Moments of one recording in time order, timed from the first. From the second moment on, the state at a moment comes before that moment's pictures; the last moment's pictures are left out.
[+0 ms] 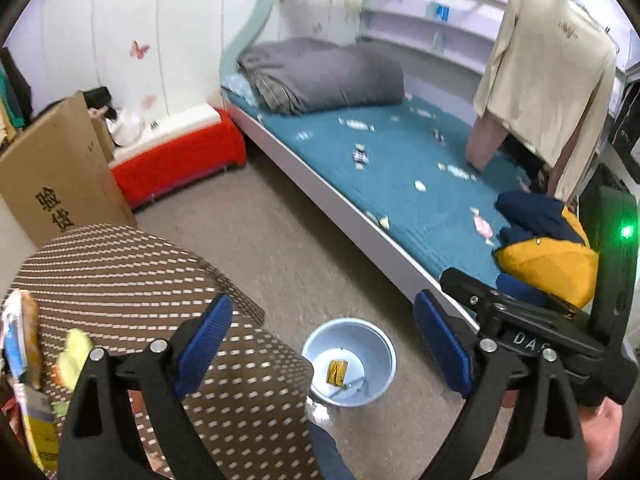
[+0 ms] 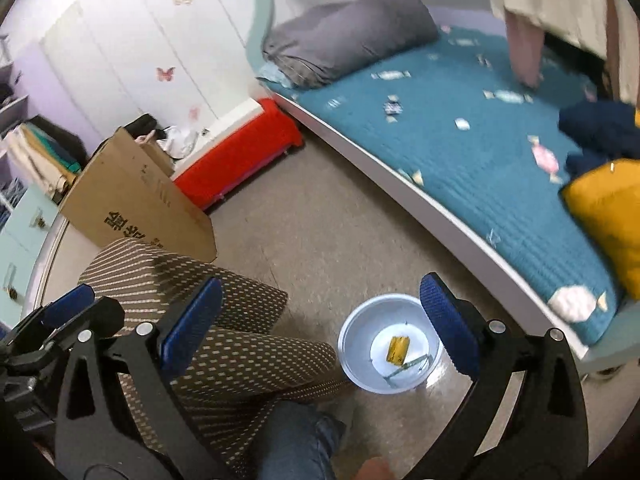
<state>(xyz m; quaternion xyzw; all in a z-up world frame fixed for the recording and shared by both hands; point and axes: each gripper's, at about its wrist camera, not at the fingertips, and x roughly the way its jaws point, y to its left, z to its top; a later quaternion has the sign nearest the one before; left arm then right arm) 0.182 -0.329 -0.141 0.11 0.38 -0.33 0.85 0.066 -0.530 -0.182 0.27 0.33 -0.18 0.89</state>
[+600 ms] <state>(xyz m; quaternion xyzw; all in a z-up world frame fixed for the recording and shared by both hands) 0.154 -0.168 -0.062 0.04 0.29 -0.26 0.92 0.090 -0.389 -0.079 0.17 0.29 -0.07 0.94</state>
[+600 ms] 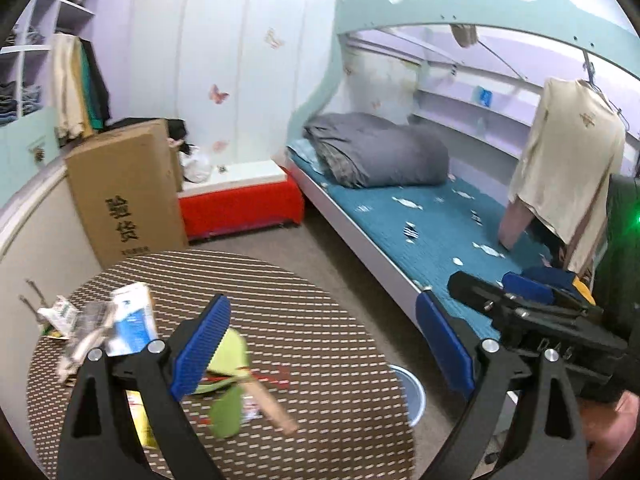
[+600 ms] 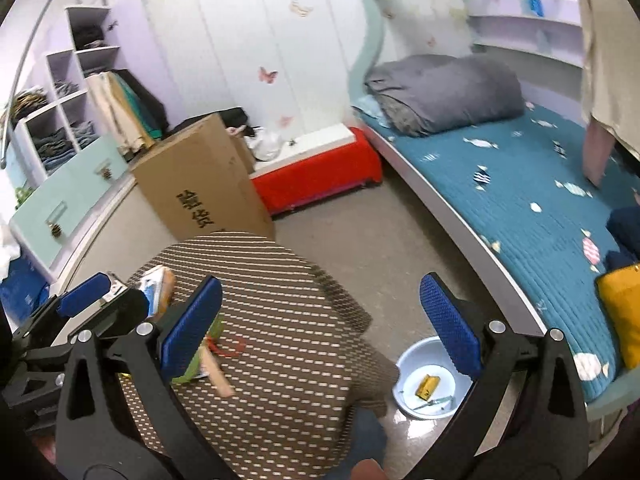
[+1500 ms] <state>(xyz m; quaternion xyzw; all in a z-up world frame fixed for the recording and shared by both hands) 0.128 0.028 -0.145 0.00 0.34 -0.12 0.93 0.191 -0.230 -0.188 0.06 0.43 0.03 0.90</state>
